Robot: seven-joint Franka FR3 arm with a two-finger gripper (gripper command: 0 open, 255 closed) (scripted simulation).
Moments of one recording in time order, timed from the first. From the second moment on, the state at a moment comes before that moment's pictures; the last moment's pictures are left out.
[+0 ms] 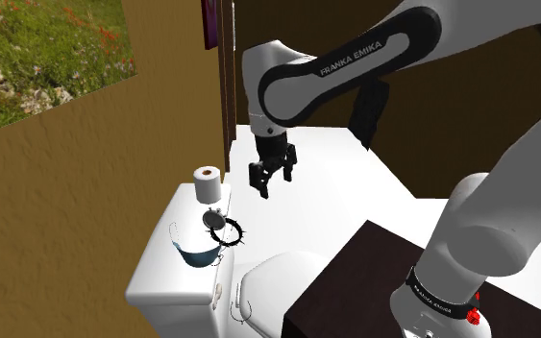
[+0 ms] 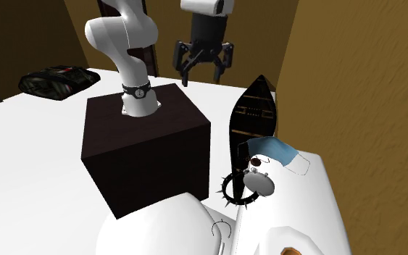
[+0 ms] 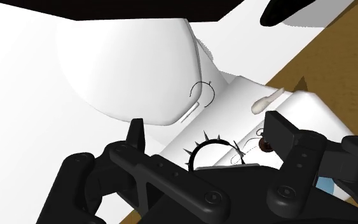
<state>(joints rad) 0.08 -0.26 0.25 -2.37 0.01 1.97 0.31</state>
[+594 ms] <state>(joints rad) 0.13 0.08 0.33 -2.17 -0.06 2.10 0.44</state>
